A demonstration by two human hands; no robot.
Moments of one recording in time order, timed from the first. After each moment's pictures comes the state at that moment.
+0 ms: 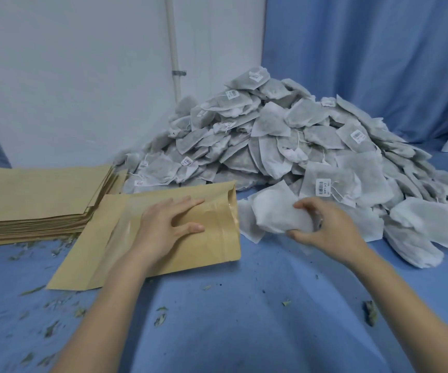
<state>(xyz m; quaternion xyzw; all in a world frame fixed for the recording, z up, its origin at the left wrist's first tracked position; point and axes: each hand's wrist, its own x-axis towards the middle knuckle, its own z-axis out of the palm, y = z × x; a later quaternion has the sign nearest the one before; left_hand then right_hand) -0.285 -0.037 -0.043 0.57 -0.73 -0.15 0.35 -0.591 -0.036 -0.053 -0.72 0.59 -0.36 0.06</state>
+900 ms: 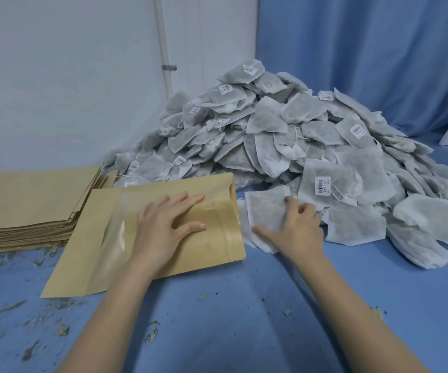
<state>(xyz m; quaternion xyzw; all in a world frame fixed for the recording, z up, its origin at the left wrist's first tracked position) -0.296 -0.052 -0.056 0.57 -0.72 -0.08 0.39 -0.538 -0.077 -0.087 -0.58 0.77 -0.26 0.03</state>
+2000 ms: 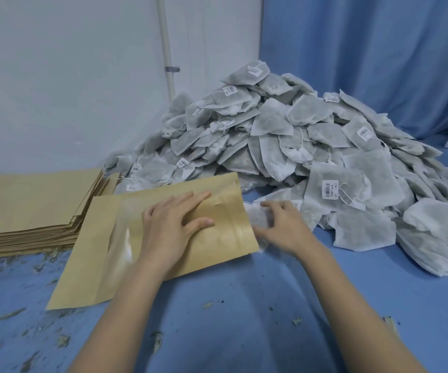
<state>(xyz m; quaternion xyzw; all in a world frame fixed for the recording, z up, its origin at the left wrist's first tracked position) -0.304 -0.058 -0.048 0.57 -0.72 -0.05 0.39 -0.529 -0.098 -0.077 -0.69 0.66 -0.27 0.13</state>
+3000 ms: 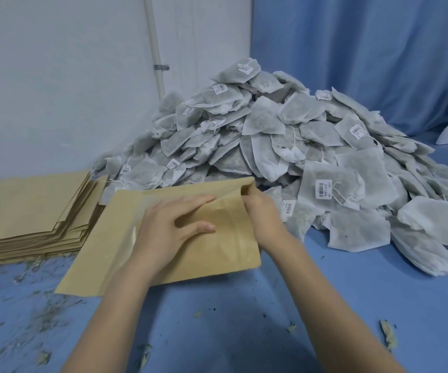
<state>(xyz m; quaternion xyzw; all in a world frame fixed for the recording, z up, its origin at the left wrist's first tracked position) -0.312 -0.058 -0.038 0.48 -0.75 -0.13 0.43 -0.490 -0.084 -0.033 -0.72 0.54 -0.38 0.22</state>
